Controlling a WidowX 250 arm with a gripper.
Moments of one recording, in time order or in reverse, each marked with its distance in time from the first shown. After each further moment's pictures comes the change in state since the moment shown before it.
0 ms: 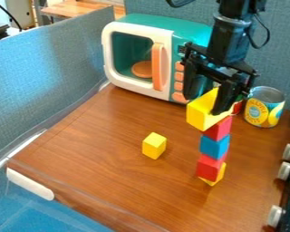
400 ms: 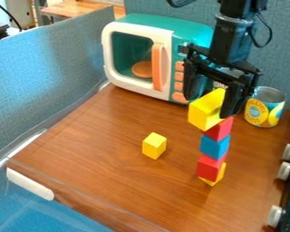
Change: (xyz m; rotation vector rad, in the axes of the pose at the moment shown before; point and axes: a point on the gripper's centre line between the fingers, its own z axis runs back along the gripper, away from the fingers) arm 0.000 -0.004 0.001 -0.034 -0.001 0.008
